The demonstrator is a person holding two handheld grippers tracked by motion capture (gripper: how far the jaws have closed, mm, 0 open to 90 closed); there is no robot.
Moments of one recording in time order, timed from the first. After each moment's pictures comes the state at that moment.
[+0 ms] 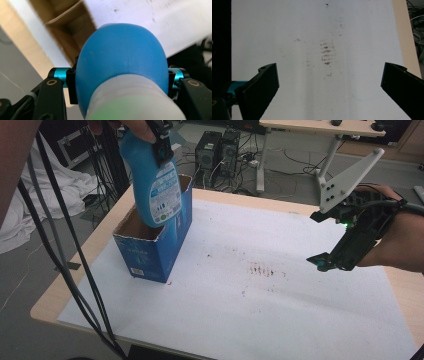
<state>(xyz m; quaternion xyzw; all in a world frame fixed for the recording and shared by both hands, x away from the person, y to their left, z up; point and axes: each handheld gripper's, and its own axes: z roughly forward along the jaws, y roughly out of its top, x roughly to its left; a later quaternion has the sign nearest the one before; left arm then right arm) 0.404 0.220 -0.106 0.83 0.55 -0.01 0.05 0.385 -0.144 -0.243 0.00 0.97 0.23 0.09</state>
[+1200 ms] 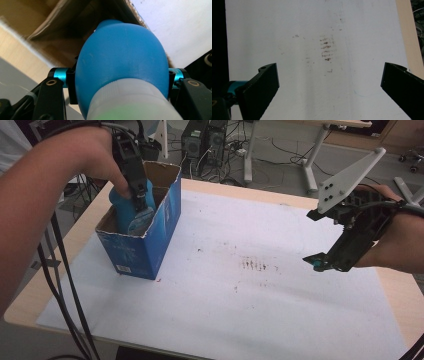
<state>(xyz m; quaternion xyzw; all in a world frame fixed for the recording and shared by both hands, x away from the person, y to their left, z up) 0.438 0.248 -0.249 0.91 0.41 -0.03 0.00 0.385 -0.144 -0.252 0.02 0.97 0.21 0.09</state>
